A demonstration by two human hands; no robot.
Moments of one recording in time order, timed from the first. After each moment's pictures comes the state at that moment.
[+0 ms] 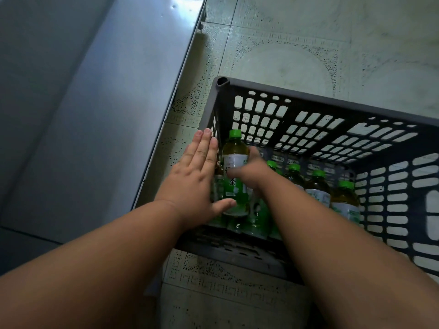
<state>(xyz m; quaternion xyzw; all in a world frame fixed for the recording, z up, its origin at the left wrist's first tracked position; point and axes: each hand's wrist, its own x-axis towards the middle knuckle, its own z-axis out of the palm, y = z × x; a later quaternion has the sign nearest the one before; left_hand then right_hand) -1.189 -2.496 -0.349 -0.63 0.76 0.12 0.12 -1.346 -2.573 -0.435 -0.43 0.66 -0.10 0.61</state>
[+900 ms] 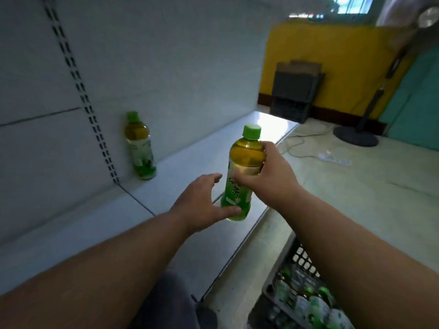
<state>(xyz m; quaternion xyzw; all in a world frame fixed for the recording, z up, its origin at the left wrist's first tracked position) -1.017 -2.325 -0.077 -0.76 0.54 0.16 -0.33 -1.160 -2.425 -0.021 -0.80 0.37 -0.31 0.36</state>
